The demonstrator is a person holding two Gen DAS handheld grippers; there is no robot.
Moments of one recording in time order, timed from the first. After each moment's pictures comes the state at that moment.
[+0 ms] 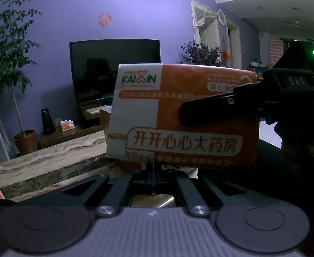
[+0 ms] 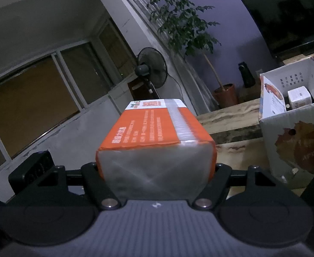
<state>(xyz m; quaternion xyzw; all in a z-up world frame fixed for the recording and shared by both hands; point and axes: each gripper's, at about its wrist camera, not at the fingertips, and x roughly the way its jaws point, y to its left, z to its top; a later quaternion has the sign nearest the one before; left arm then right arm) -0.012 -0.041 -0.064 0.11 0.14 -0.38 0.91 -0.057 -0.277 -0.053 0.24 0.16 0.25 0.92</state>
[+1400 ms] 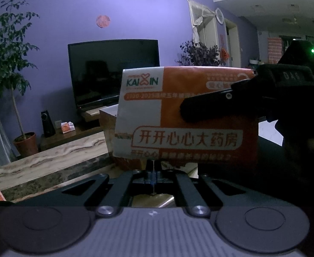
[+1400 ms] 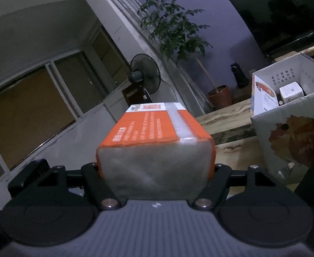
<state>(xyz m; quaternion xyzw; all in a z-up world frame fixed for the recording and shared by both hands) -0.019 -0.042 -0.064 0.13 0.14 -0.38 0.90 -0.059 -0.284 -0.058 0.26 0.16 0.23 0.92</state>
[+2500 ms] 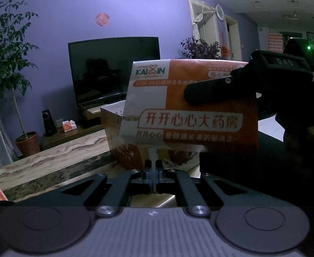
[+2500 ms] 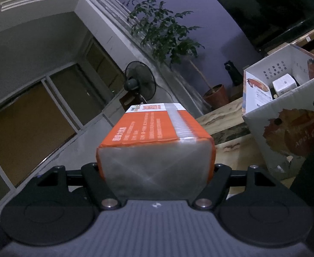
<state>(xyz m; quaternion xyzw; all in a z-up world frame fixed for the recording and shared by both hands) -0.011 -0.043 -0.063 0.13 0.15 -0.38 0.90 -0.058 -0.299 -0.063 0.31 0.15 0.22 0.91</state>
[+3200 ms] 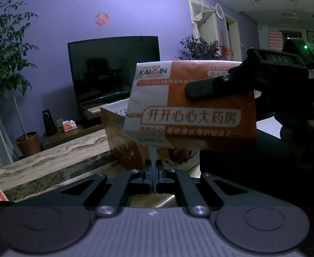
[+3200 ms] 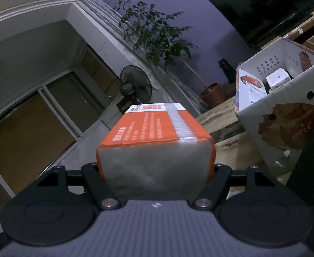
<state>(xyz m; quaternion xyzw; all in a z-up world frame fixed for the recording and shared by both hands) -0.012 -0.042 -0.066 0.14 0.15 -0.38 0.90 -0.054 -0.305 -0.067 0.34 0.16 0.21 0.90</state>
